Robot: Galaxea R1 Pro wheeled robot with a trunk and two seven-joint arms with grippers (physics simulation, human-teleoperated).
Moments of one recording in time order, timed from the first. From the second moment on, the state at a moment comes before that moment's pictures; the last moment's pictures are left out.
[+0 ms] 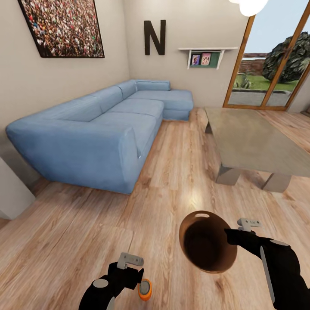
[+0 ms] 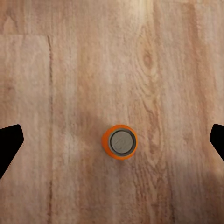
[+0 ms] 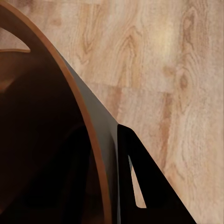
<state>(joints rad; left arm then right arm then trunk) -0.05 -0.10 -0.27 -1.53 -0.05 0.74 0.02 -0.29 -0.03 -0.35 -1.57 0.25 0.85 0.52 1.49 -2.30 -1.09</state>
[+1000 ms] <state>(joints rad) -0.05 -0.10 -0.27 -1.53 -0.05 0.74 0.02 -0.29 -0.03 -0.36 -1.57 0.25 0.85 0.51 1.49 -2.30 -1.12</state>
